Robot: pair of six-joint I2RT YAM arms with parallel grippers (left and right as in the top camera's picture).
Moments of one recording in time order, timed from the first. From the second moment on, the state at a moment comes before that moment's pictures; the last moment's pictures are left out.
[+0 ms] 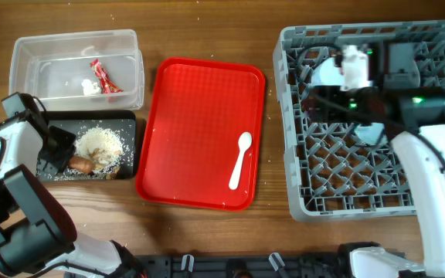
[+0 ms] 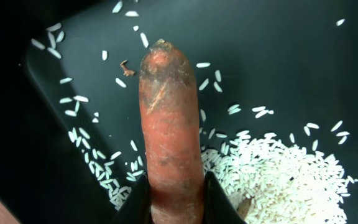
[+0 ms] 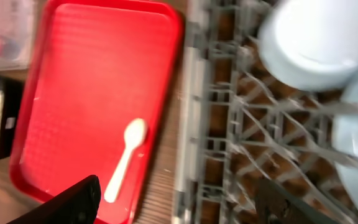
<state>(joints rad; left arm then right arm) 0.51 1.74 1.06 -0.77 -0.07 -0.66 0.11 1.38 1.37 -1.06 -0.27 0.09</state>
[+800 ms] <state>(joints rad) 0.50 1.40 1.06 -0.88 -0.02 -0.65 0.58 1.80 1.37 -0.82 -0.09 0.42</state>
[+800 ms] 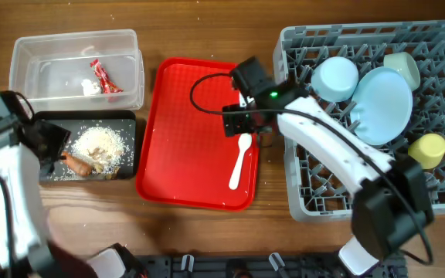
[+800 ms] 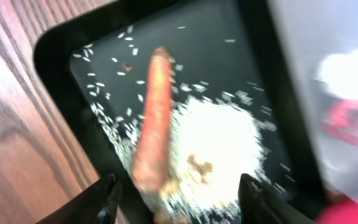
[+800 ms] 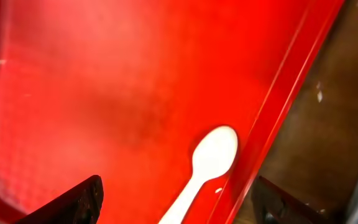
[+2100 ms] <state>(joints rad) 0.20 1.24 1.06 -1.01 0.03 -0.61 0.61 2.04 1.38 -0.86 0.02 0.68</state>
